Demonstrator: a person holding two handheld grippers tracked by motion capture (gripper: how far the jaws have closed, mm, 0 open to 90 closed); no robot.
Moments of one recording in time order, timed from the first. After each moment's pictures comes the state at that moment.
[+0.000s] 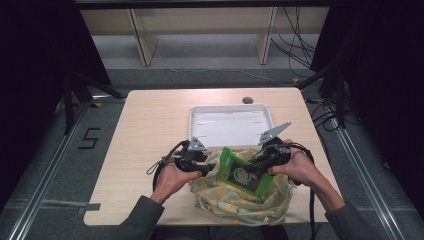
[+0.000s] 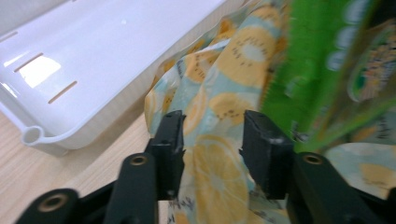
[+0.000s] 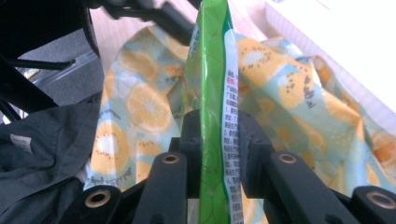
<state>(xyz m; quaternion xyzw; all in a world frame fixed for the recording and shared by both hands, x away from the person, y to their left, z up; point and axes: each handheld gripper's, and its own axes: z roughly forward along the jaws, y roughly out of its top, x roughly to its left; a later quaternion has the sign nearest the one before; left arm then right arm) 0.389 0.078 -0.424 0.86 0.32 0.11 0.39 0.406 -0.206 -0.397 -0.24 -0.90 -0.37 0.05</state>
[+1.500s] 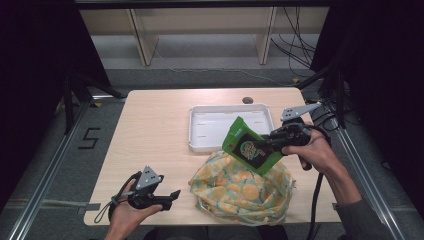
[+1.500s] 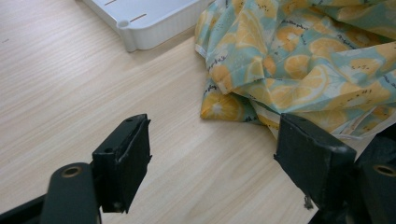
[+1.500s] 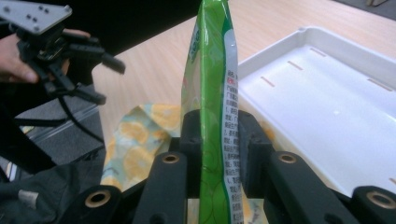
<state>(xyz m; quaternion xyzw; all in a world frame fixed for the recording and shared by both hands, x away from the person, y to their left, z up) 0.302 0.174 -0.445 0.82 0.38 0.17 0.40 0.425 -0.241 -0.348 -0.25 -0.84 -0.48 0.00</state>
